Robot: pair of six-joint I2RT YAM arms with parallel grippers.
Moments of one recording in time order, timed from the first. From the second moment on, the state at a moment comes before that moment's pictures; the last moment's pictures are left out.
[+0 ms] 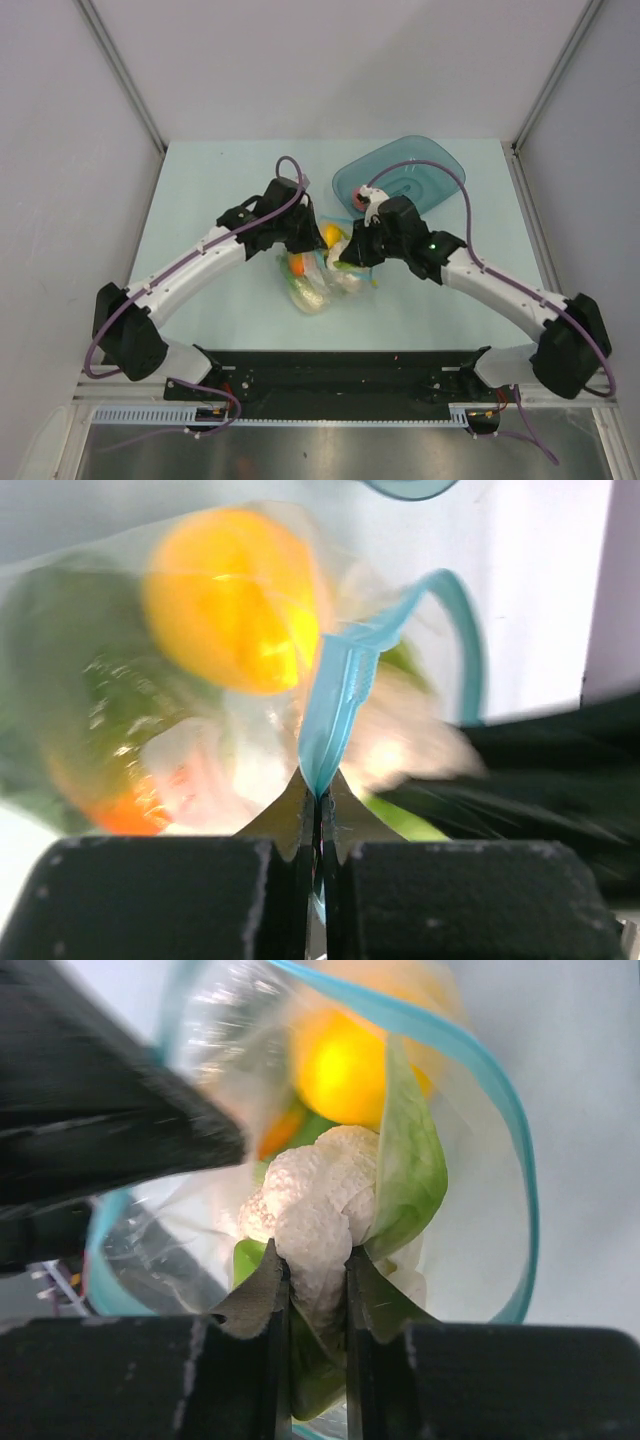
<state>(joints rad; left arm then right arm) -0.68 1.43 1.24 -0.62 0.12 -0.76 0.72 1.39 1.04 -0.31 -0.18 0.41</state>
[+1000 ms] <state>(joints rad) -0.68 1.34 1.18 -0.62 0.13 -0.71 0.35 1.54 1.02 0.28 -0.01 0.47</state>
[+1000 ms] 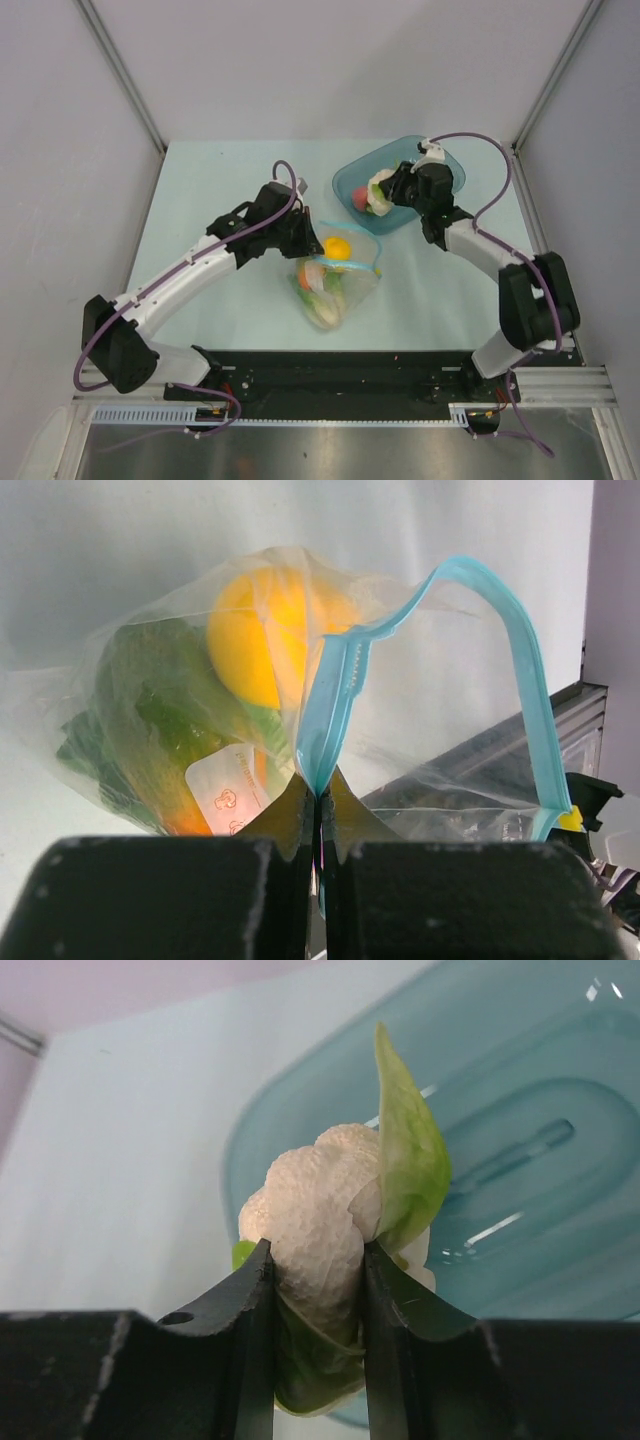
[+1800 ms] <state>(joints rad) -0.68 1.36 1.21 -0.61 0.16 -0.70 0.53 1.45 1.36 -0.40 -0.14 0.35</state>
